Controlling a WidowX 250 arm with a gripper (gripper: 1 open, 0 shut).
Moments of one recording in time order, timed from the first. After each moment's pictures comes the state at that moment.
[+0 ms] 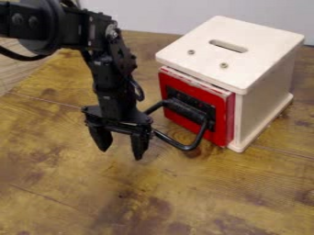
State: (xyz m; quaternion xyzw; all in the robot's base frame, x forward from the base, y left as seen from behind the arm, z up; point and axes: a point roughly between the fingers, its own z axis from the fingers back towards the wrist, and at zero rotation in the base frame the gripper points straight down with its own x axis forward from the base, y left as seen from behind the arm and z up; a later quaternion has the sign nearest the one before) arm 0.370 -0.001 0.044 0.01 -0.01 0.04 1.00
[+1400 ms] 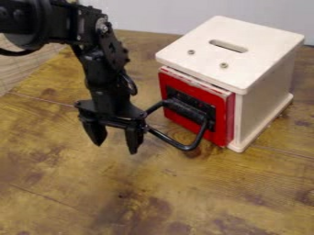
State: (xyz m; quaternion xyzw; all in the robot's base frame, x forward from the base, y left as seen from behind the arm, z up) arm 0.370 0.007 0.053 0.01 -0.03 0.04 1.00
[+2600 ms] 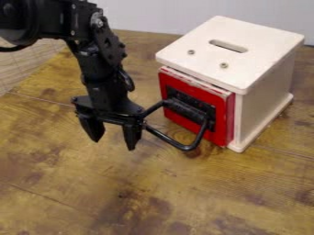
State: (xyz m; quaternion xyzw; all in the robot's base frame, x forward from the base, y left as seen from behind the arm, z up) arm 0.368 0.007 0.061 0.02 -0.04 0.05 1.00
